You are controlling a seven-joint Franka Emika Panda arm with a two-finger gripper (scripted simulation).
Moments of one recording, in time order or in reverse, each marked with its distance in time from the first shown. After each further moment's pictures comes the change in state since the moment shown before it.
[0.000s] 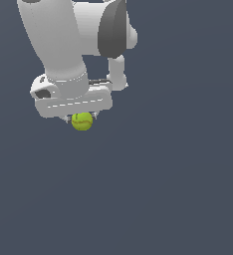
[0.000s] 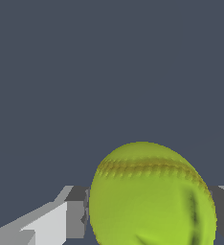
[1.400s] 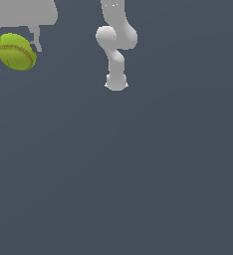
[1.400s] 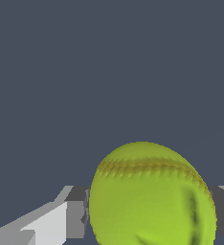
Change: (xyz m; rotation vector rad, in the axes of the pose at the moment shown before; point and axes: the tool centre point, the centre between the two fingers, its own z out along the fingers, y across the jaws) arm -0.030 0.091 -0.200 -0.001 -0.001 0.000
